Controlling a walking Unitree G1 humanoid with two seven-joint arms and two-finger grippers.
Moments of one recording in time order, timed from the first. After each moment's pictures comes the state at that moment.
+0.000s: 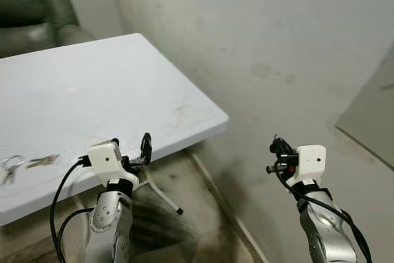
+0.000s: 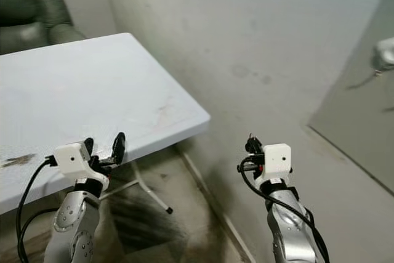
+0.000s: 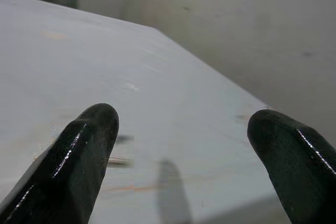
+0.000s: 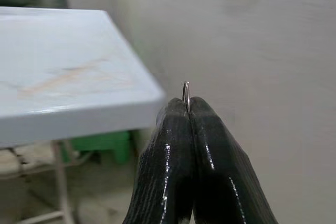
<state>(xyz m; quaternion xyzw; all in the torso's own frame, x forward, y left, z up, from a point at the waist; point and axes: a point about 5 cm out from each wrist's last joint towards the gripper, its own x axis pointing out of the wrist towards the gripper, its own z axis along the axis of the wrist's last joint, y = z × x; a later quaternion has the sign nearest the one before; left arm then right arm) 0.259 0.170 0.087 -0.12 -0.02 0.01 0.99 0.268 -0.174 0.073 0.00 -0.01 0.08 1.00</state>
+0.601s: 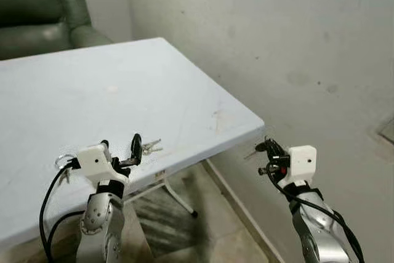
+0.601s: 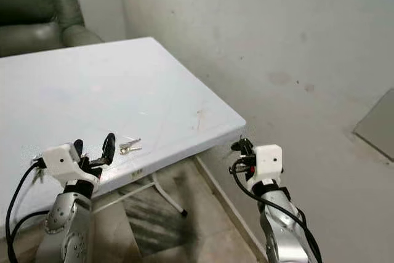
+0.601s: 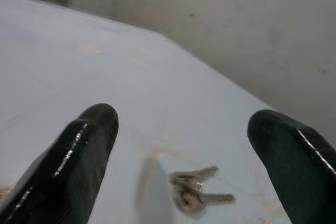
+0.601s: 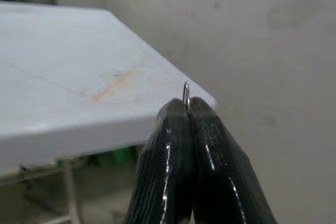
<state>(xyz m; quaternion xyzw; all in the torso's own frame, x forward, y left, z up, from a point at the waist) 0.263 0.163 0.092 -0.13 -0.03 0.01 0.99 0.268 -0.180 0.074 -0.01 -0.01 0.07 1.00</state>
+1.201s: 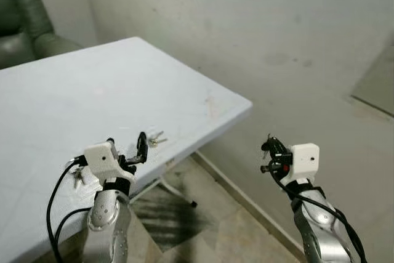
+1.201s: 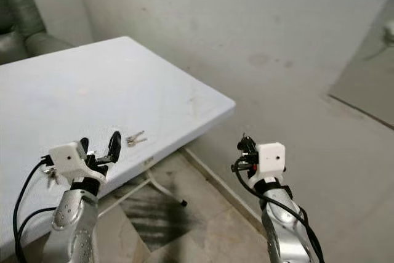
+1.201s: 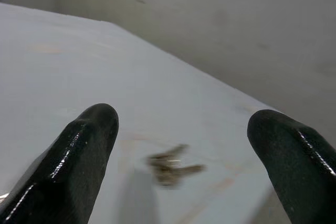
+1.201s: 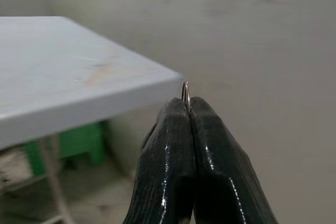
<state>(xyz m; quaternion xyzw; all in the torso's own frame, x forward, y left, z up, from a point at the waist) 0.261 0.174 0.090 -0.11 -0.02 0.03 0.99 0.270 -0.167 0.076 0.01 -0.01 0.08 1.00</state>
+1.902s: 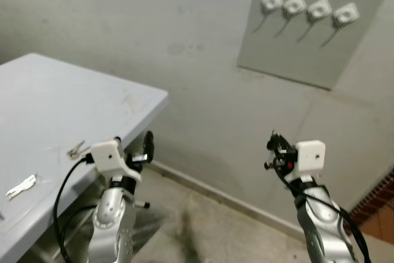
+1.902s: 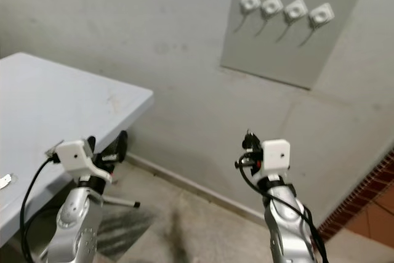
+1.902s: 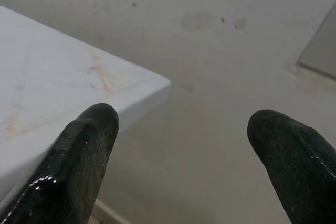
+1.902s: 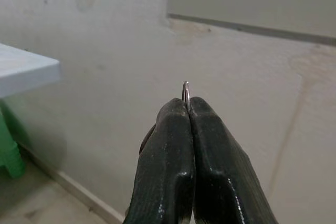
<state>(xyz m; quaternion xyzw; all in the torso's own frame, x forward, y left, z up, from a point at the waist) 0.263 0.166 0.090 -0.12 -0.02 0.02 0.99 0.270 -0.169 0.080 0.02 -0.01 0.08 1.00</state>
